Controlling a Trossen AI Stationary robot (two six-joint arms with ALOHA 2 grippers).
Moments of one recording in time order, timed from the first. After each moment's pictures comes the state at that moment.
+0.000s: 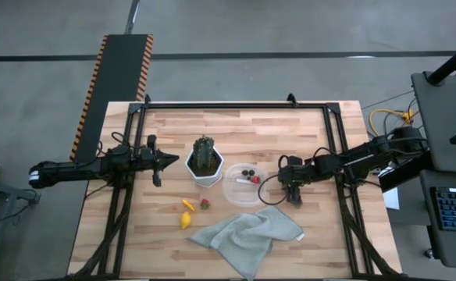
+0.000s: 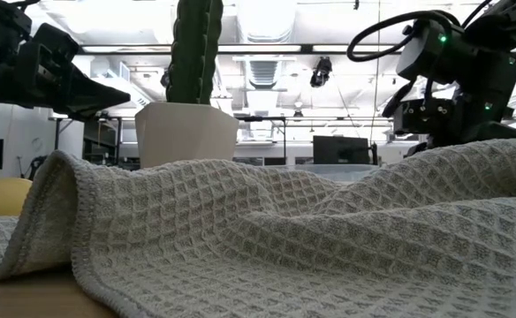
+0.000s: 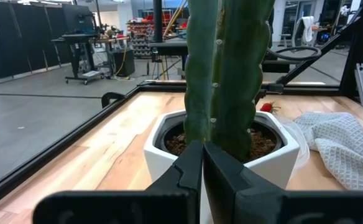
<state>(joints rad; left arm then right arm) 0.11 0.19 0.01 0.10 -0.09 0.03 0.11 1.34 0.49 -0.31 0.08 0.23</state>
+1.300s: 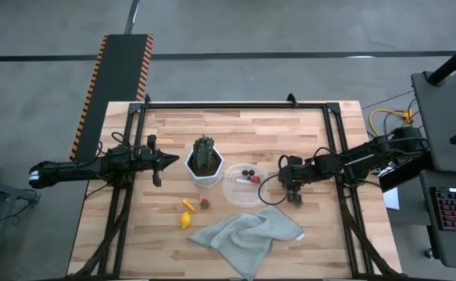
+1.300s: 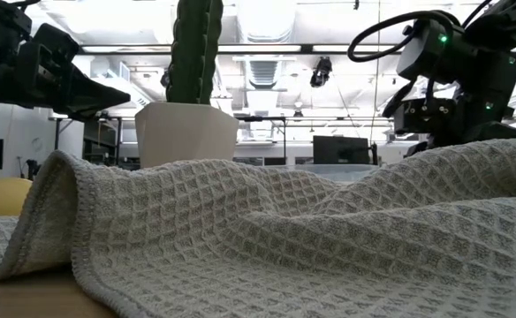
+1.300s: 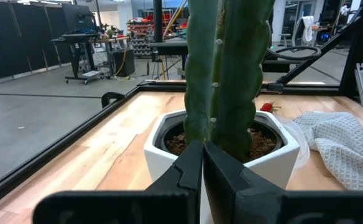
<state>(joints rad) 0.11 0.19 0.01 0.10 -0.09 0.03 0.11 1.34 0.49 -0.32 0.08 0.21</state>
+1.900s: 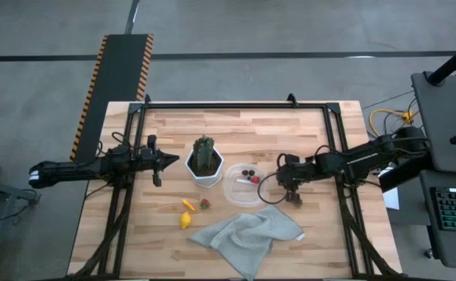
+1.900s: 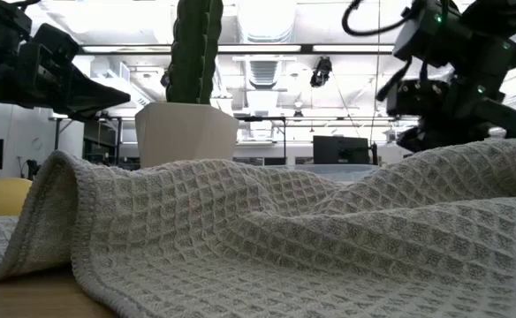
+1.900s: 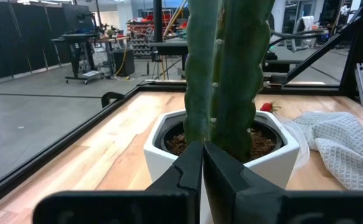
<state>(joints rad) 0.11 0.19 0.01 0.10 -0.09 0.03 0.11 1.29 0.54 -0.33 0.08 0.17</state>
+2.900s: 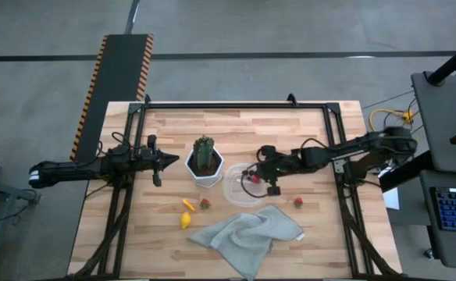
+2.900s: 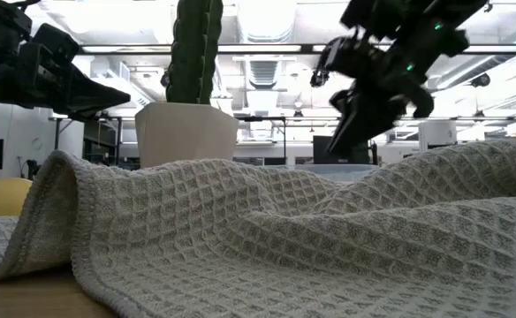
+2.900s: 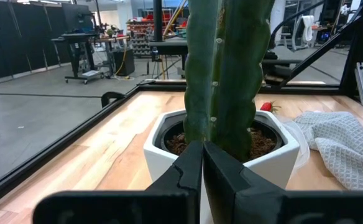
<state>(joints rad) 0.11 0.20 0.01 0.10 -0.09 0.03 0.04 1.47 0.78 -0.17 0.10 -0.17</state>
